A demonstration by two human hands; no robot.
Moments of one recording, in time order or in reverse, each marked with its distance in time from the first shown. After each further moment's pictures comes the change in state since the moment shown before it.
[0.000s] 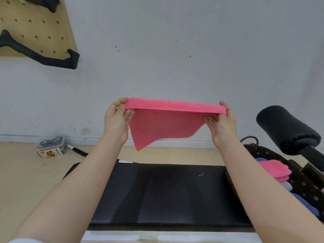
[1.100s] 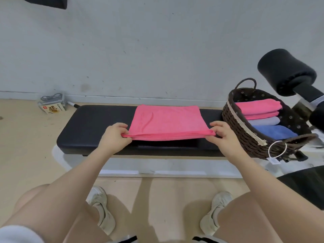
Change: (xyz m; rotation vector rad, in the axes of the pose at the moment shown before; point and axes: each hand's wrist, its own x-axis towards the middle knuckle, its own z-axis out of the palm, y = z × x) left_hand -0.138 -0.099 -0.171 1.479 -0.399 -0.007; right_hand -0.144 0.085 -0.175 -1.038 -0.404 -0.064
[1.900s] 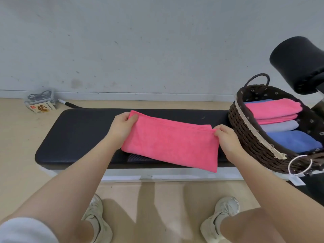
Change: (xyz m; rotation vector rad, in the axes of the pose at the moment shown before) left_hand 0.083 0.031 0.026 -0.700 0.006 -0.178; right_hand 0.071 0.038 0.018 0.077 0.125 0.333
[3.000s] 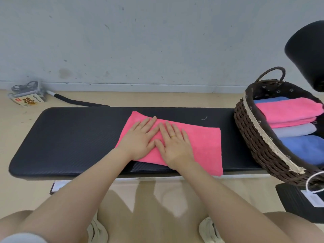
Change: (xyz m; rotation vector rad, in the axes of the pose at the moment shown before) left_hand 0.027 -0.038 0.055 1.215 -0.473 0.509; right_hand -0.005 -0.021 0.126 -0.906 -0.340 -0.376
